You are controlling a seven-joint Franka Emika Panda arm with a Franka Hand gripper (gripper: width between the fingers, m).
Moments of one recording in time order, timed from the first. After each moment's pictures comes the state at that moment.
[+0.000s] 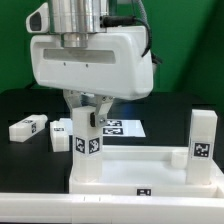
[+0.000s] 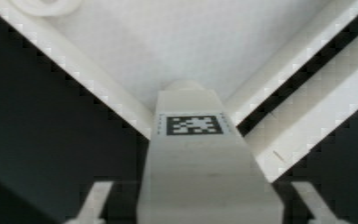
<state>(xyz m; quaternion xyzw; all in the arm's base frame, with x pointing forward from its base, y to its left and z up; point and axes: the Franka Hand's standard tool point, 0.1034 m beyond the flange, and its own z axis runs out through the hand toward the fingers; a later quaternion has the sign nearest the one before) 0.622 -0.060 0.109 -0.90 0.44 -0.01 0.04</state>
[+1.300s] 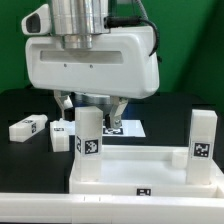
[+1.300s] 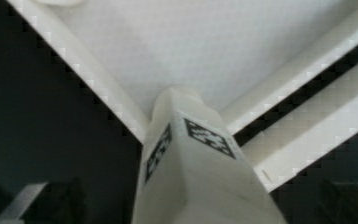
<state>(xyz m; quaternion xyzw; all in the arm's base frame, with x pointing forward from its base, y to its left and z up) 0.621 -0.060 0.109 -0.96 0.26 -0.02 0.04</state>
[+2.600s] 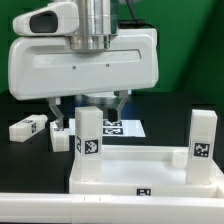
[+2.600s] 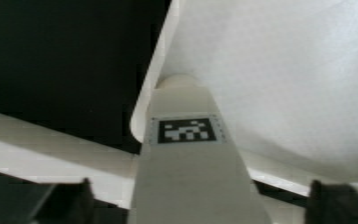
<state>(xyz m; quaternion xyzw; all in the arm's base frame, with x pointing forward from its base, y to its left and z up) 0.620 -0.059 0.107 -0.99 -0.16 -0.02 0.02</state>
